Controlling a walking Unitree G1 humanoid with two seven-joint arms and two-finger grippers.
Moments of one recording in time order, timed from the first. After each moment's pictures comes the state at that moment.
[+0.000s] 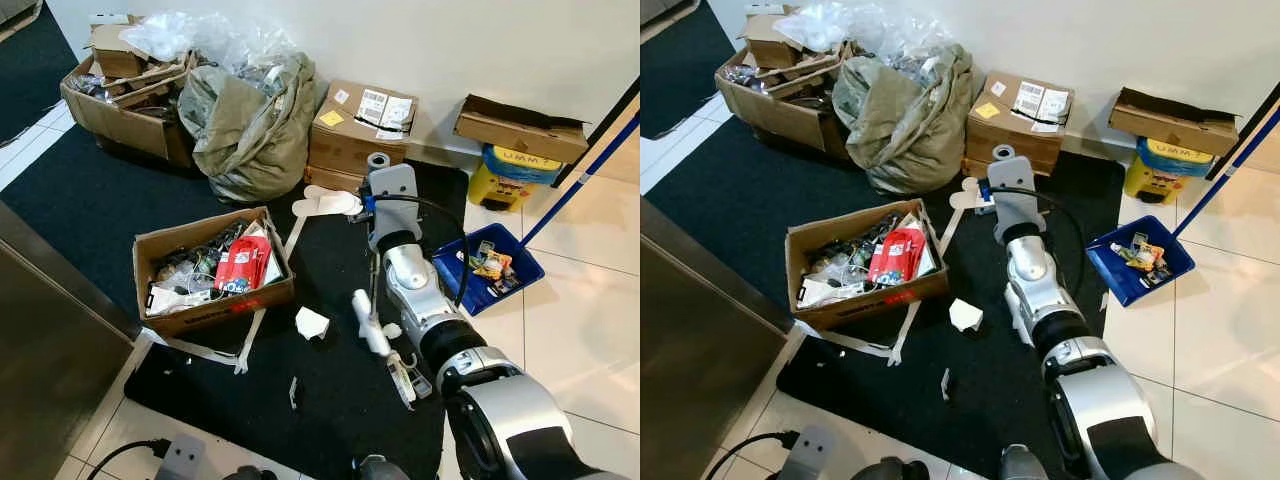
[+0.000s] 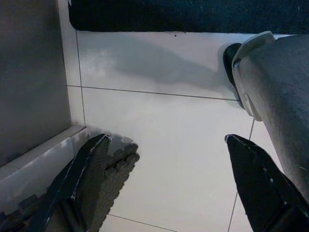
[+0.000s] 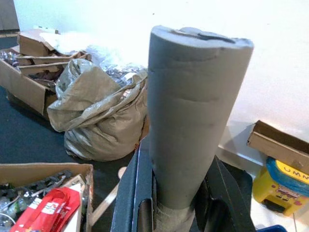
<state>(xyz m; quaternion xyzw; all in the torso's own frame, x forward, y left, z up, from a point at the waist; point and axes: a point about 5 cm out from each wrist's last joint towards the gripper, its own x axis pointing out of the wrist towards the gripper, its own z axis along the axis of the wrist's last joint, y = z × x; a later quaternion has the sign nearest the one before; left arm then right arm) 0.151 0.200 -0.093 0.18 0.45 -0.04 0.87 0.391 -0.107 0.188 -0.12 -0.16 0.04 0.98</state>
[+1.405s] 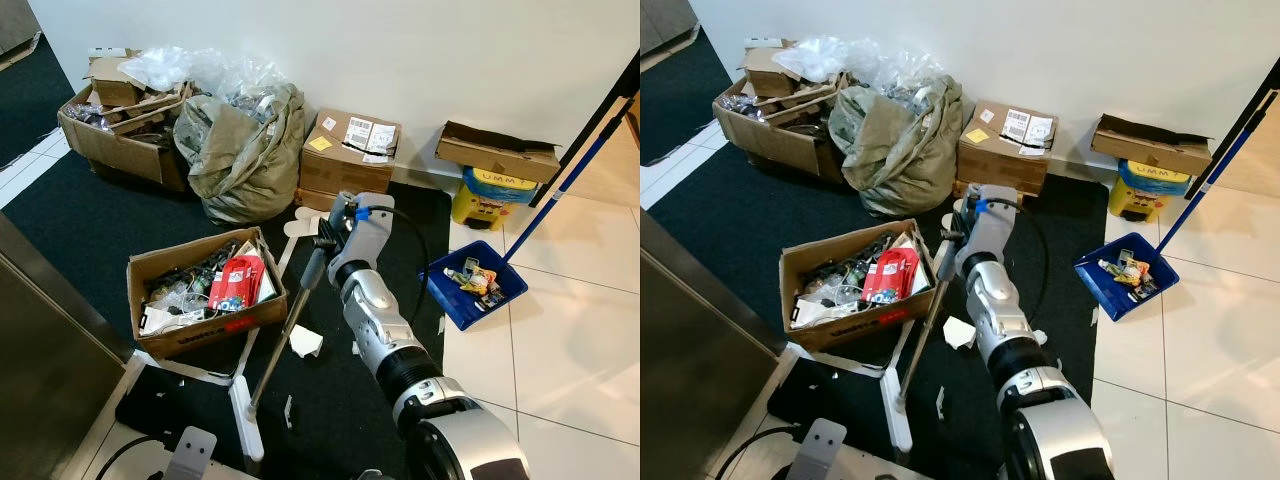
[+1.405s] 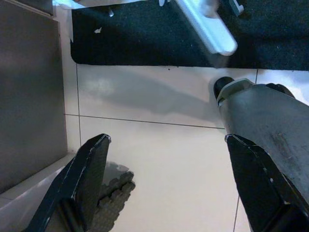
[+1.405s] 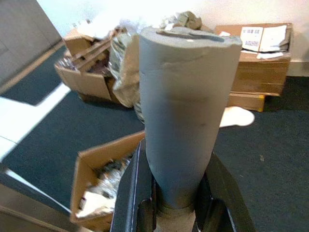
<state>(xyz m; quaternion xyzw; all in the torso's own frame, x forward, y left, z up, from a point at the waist) 0.154 0.192 -0.093 0.17 0.44 -0.04 0.88 0.369 -0.055 0.130 0.11 0.01 0.11 0.99</state>
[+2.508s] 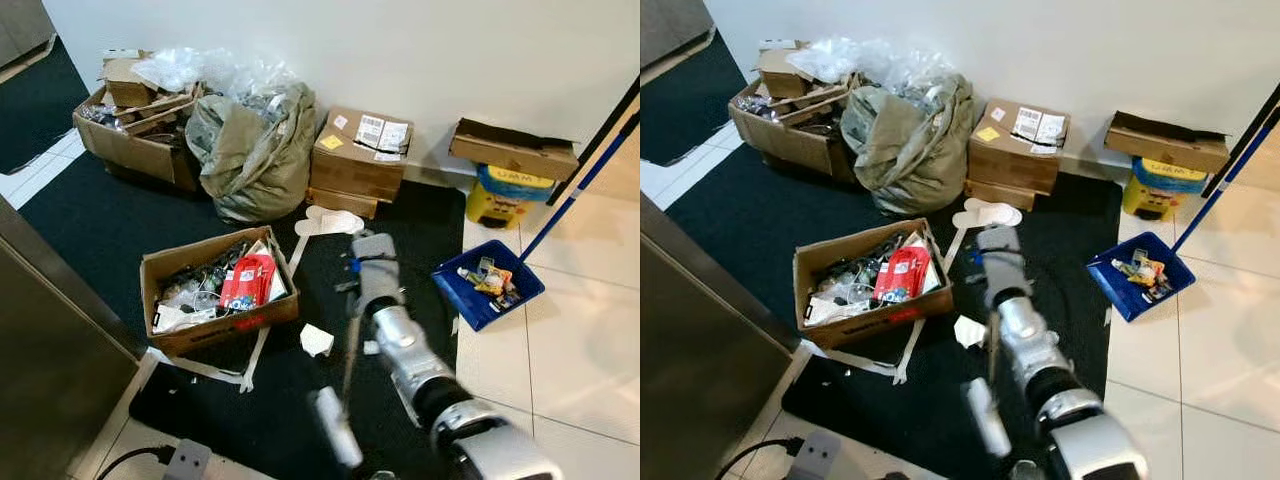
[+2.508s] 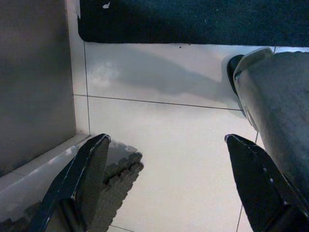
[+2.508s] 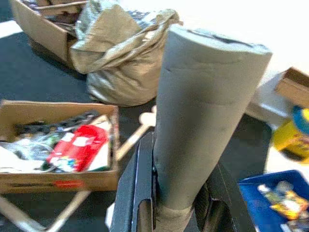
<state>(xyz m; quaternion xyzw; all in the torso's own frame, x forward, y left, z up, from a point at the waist) 0.151 0.196 -0.093 0.18 0.45 -0.04 0.88 0.362 -0.117 0.105 -0.13 -0.02 0.08 0.99</state>
